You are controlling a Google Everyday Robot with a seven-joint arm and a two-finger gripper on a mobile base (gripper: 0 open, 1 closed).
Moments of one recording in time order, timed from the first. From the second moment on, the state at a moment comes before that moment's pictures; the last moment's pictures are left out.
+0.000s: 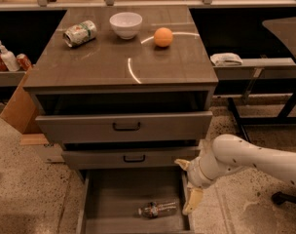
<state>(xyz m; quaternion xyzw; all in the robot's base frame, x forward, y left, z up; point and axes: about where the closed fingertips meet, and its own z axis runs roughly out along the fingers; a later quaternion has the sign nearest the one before) 0.454 -0.122 0.487 -0.69 0.67 0.20 0.20</state>
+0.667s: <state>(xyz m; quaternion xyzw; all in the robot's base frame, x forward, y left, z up) 0.495 -0.152 0.379 -0.69 0.67 0.19 0.21</state>
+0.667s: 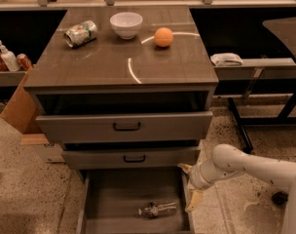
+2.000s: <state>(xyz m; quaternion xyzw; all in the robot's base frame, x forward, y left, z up) 0.498 -0.126 0.300 -0.73 0.62 0.21 0.19</state>
